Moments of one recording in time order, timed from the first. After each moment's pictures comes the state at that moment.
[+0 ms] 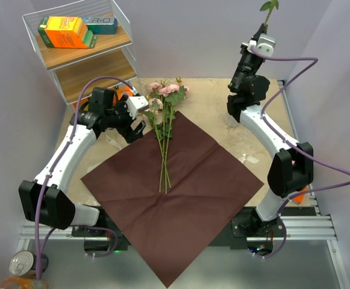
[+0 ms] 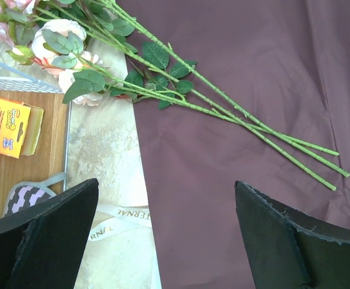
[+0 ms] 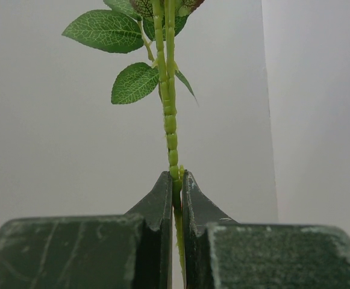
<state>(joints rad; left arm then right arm) -0.24 1.36 1.29 -0.72 0.47 0.60 0.35 1.71 1.52 1.16 0.61 -0.47</state>
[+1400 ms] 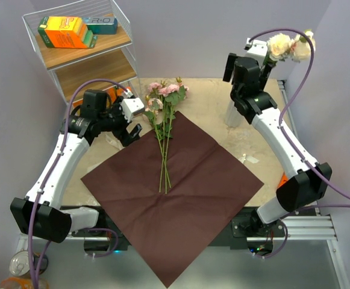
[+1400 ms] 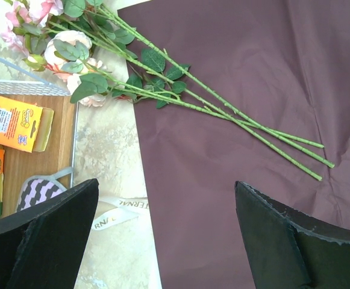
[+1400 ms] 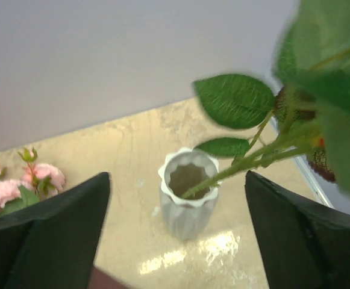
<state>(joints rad) -0.23 1.25 1.29 -0.79 0.49 0.61 0.38 1.55 1.60 -0.25 0.74 0.15</state>
